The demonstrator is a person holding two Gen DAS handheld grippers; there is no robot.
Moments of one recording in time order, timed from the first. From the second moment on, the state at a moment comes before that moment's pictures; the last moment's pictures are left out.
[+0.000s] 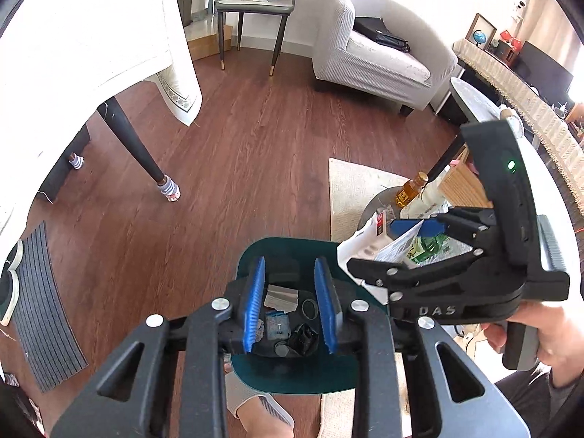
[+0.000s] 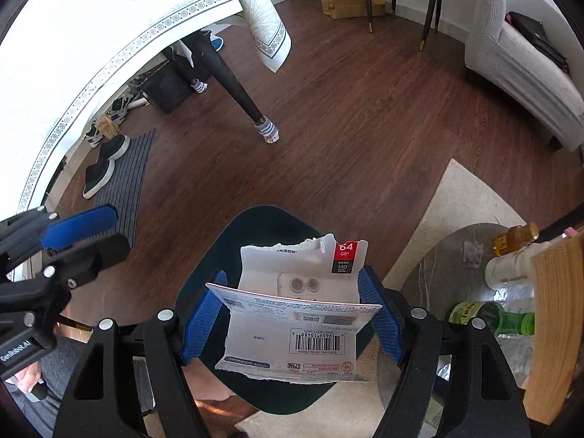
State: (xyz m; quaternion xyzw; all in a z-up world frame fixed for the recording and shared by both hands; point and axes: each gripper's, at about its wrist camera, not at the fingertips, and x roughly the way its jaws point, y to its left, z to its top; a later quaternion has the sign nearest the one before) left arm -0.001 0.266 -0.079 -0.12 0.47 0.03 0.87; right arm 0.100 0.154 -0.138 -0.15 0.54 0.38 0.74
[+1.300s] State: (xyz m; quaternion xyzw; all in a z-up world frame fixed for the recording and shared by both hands) left arm 0.034 0.213 0.014 -0.12 0.37 0.01 0.92; right arm 0.083 0.079 -0.045 -0.12 0.43 0.43 0.78
